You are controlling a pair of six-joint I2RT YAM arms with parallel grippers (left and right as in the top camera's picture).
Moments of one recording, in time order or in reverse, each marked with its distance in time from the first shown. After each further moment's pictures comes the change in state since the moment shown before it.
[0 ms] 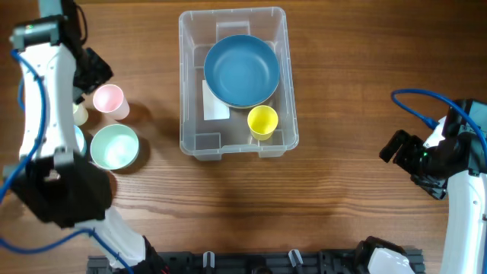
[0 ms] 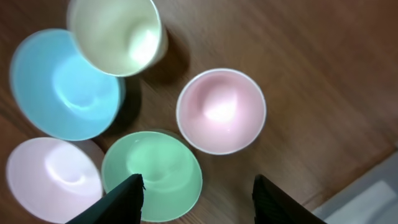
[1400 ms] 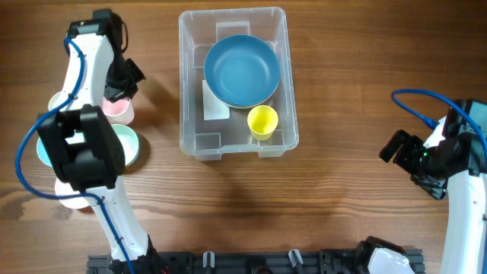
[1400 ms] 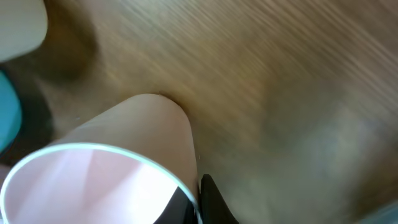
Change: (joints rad) left arm -0.094 0.252 0.018 0.055 0.060 0.048; right arm 0.000 0.000 0.000 0.000 0.000 0.000
